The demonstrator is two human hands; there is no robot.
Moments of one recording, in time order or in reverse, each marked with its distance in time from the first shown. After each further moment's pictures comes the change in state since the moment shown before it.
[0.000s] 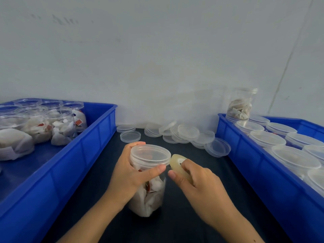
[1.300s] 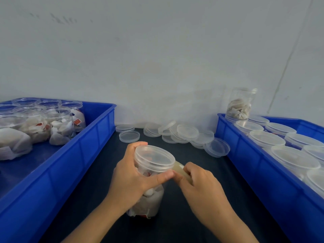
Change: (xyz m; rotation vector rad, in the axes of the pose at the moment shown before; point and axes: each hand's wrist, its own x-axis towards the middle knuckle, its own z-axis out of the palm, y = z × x) left_hand -0.006 0.005 0.006 0.233 -0.007 0.061; right_hand 0.002 0.005 0.008 0.027 0.010 0.109
